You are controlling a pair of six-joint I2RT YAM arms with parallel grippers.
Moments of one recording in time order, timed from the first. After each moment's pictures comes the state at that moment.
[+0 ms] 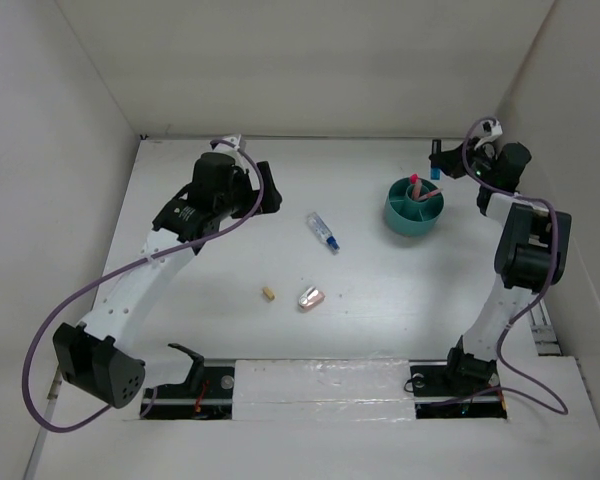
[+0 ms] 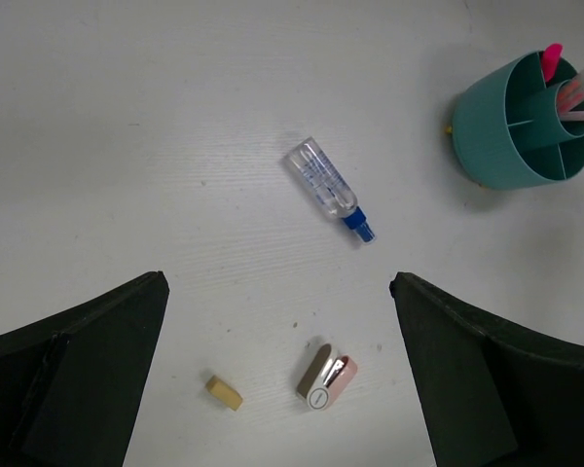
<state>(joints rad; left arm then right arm) -0.44 1.24 1.24 -0.56 -0.02 -0.46 -0.28 1.97 1.26 0.66 -0.92 0.33</state>
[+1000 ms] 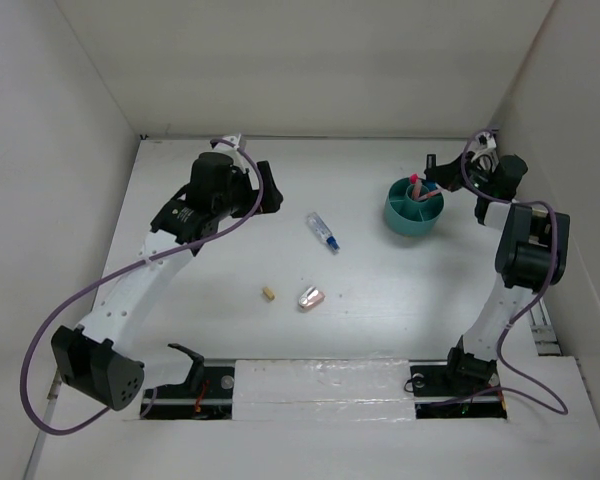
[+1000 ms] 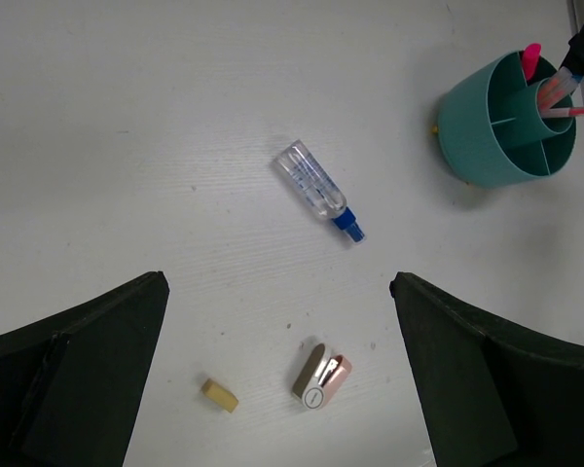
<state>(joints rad) -0.44 1.23 1.24 -0.55 0.01 -0.46 -0.30 2.00 1.16 0.74 -1.02 0.39</state>
